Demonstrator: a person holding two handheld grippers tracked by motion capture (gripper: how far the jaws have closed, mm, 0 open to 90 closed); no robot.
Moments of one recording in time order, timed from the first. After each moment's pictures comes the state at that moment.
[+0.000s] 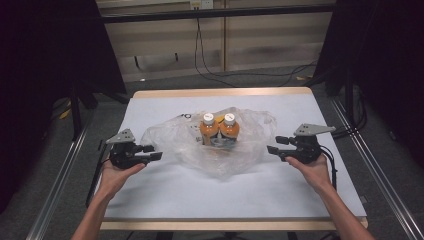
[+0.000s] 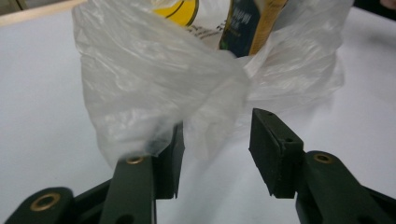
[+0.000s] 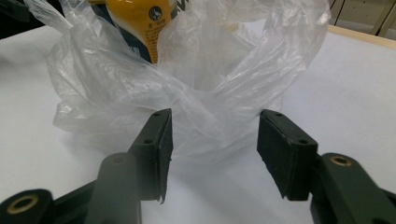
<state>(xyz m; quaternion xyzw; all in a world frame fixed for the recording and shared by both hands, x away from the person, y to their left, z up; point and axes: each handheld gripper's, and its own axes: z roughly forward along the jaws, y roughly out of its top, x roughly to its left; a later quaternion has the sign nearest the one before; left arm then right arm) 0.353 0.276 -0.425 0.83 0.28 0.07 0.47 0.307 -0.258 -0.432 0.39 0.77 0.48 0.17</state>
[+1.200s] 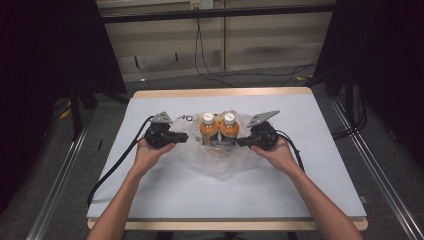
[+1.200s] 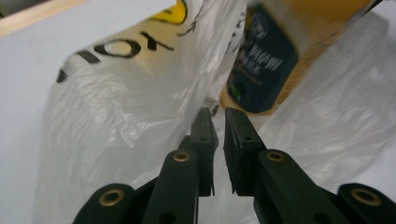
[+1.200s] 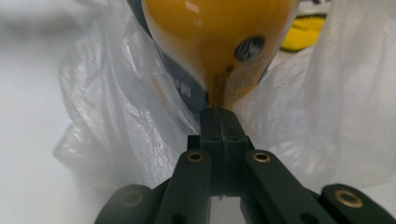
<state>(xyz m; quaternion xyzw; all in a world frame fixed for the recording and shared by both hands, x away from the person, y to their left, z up) 0.419 0.181 -0.436 0.87 0.25 0.07 0.42 0.372 -0.165 -0.435 0.30 0.86 0.40 0.10</state>
